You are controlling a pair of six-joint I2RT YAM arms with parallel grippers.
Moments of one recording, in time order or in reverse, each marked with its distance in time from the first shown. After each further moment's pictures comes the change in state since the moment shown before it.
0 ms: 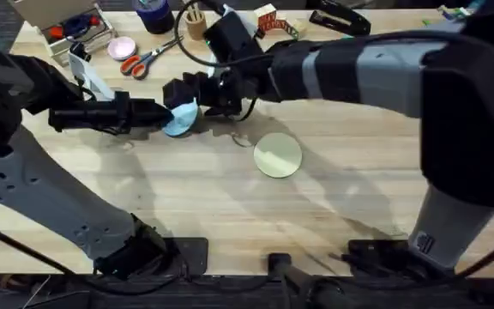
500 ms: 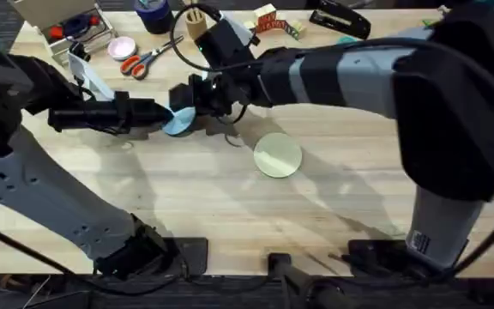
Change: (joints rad) left arm 0.001 0.000 0.000 0.000 0.001 0.000; right arm 0.026 0.053 0.024 0.065 0.009 0.073
